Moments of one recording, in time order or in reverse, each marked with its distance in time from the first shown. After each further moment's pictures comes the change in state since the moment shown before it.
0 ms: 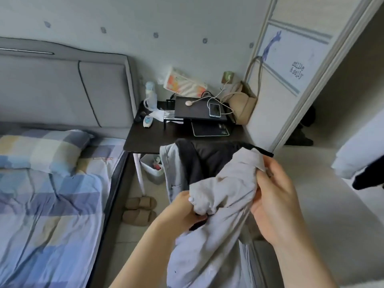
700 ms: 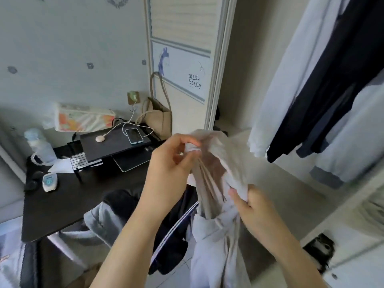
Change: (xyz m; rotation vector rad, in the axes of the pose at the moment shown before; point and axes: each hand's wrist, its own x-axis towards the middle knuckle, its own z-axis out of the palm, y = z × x) left_hand 0.013 0.150 0.090 0.486 -0.454 0.973; right_hand 0.035 -0.009 -0.046 -0.993 0.481 -0.011
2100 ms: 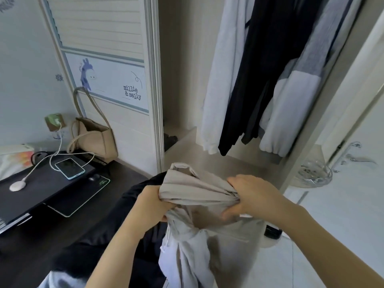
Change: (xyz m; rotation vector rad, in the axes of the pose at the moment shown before) left_hand 0.057 -0.111 0.006 0.167 -0.607 -0.473; right_hand 0.022 0.001 -0.041 -0.789 -0.147 0.090
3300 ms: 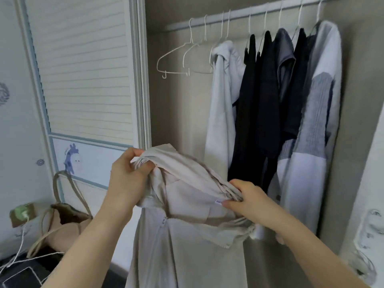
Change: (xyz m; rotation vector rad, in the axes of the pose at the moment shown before) left_hand 0.134 0.217 -0.089 -0.298 0.442 0.570; right_hand 0.164 0.049 -0.123 0.613 0.377 0.085
